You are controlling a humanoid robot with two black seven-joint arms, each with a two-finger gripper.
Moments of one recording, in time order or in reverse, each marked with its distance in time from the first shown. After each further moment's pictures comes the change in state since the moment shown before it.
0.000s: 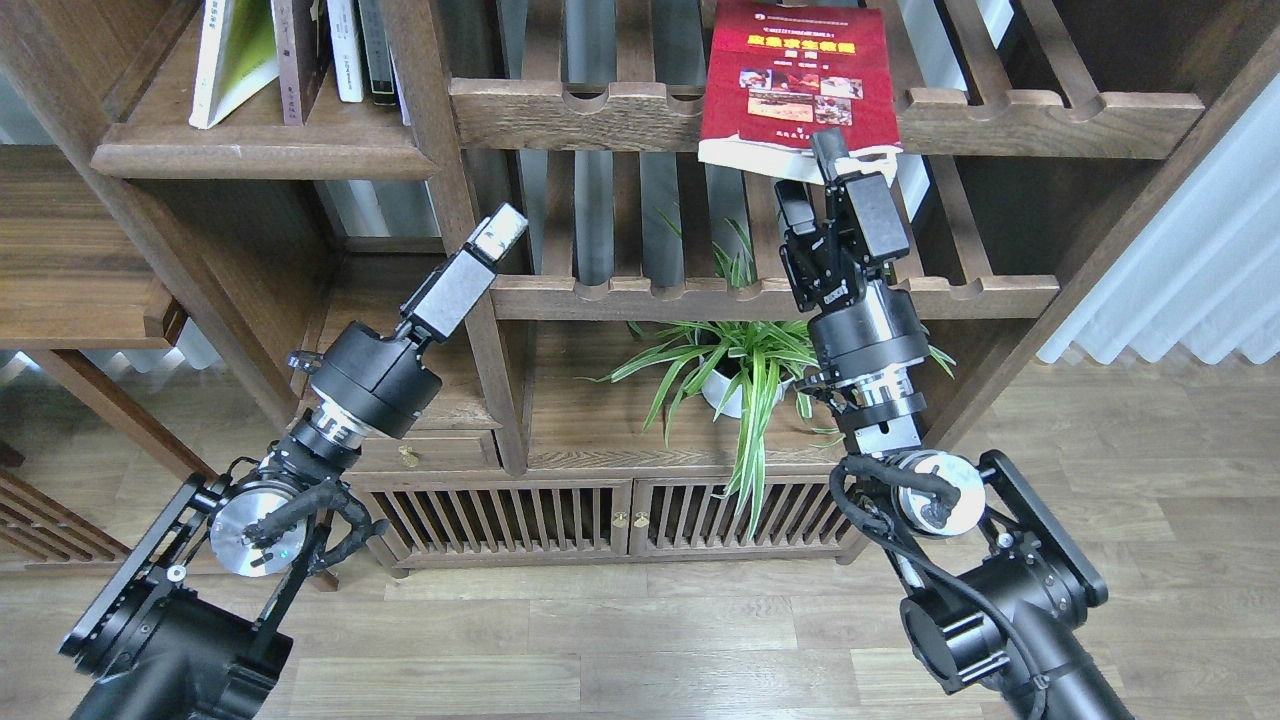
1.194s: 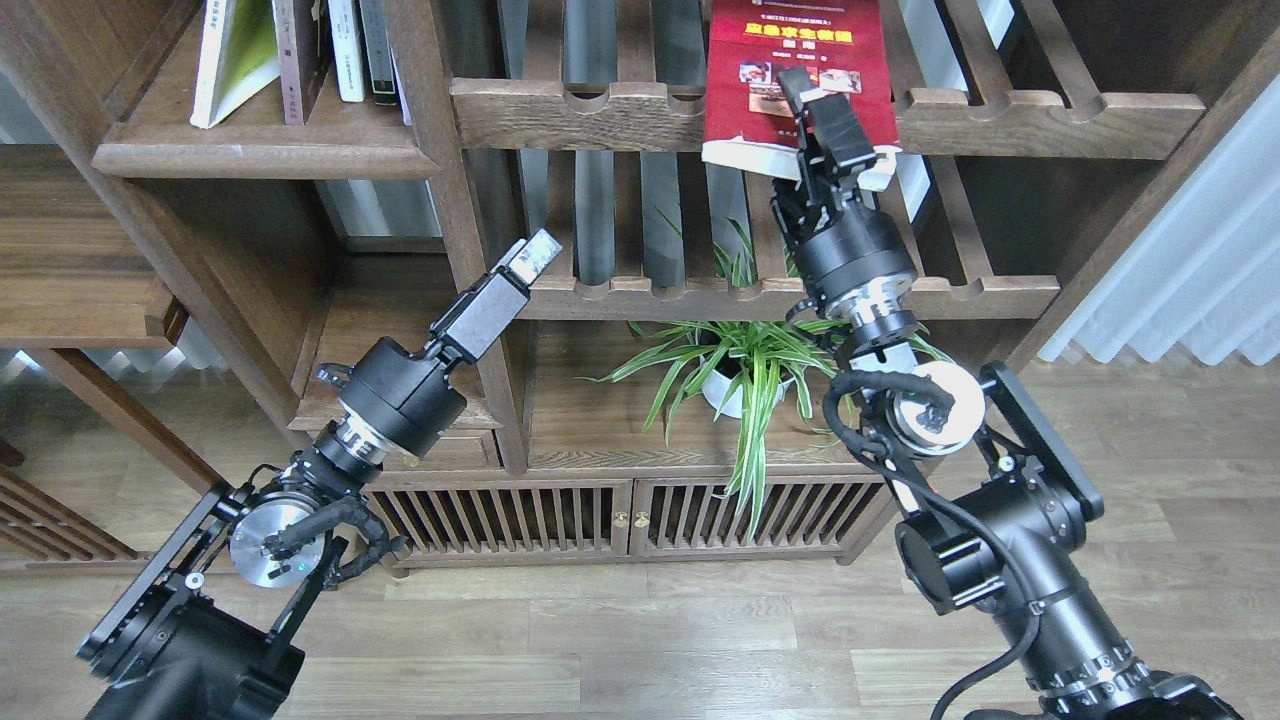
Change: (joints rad) left arm 0.006 0.000 0.045 0.000 0.003 0.000 0.003; right arm 0.142 0.000 0.051 -0.015 0.000 -0.278 0.002
